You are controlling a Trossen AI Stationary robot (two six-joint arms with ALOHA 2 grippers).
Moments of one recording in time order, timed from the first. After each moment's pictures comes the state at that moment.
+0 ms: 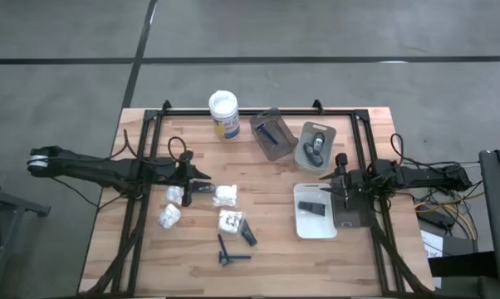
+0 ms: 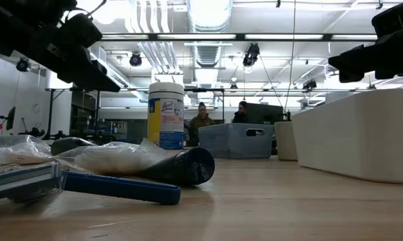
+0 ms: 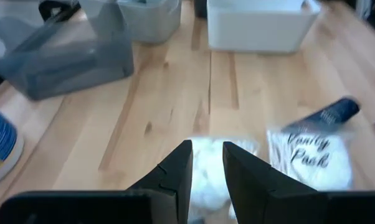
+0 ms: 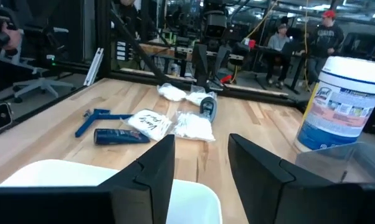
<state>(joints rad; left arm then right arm) -0.02 0.74 0.32 -0.02 -0.10 -0.05 0.05 0.06 0.01 0.01 -0.04 -0.10</state>
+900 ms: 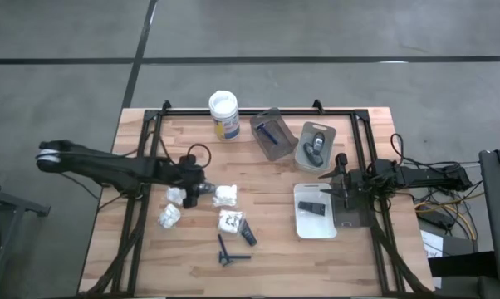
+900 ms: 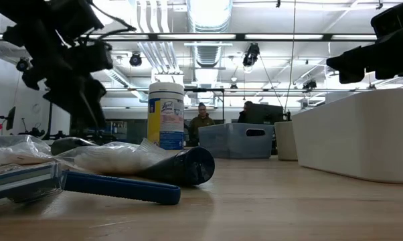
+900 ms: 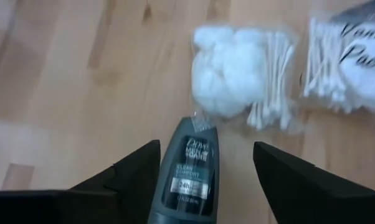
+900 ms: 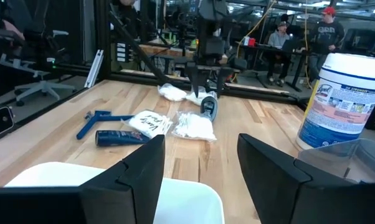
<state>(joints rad) -0.02 1.01 0.49 -0.38 -0.12 -0.11 0.05 0.06 0.01 0.01 -0.04 -0.08</state>
